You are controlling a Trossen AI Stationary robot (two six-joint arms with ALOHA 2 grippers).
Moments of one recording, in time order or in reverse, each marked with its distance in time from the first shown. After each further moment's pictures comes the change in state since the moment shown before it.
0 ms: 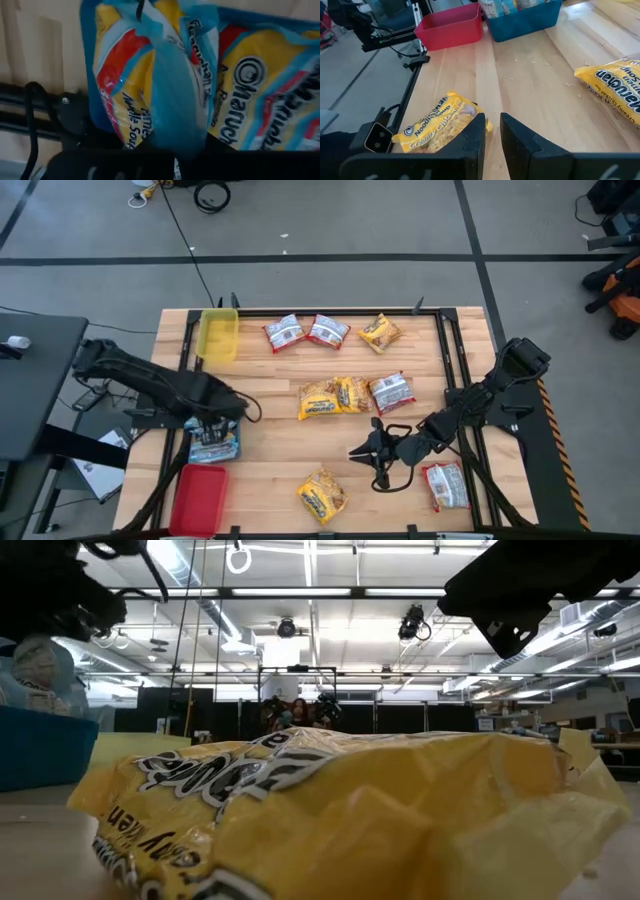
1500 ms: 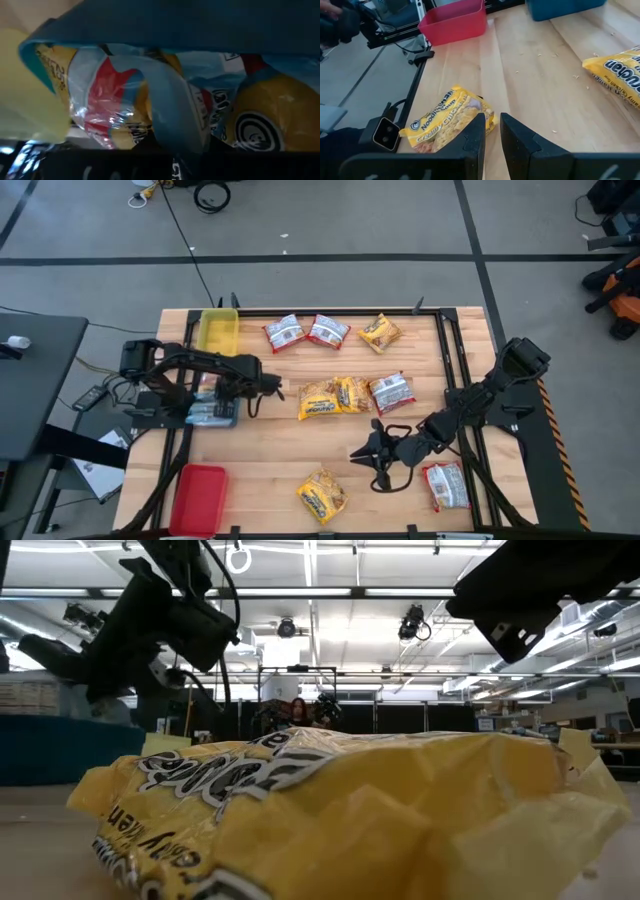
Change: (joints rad) left arm 0.390 0.420 0.062 -0.024 -0.282 0.631; right arm 0.007 0.000 0.000 -0.017 -0.034 0.035
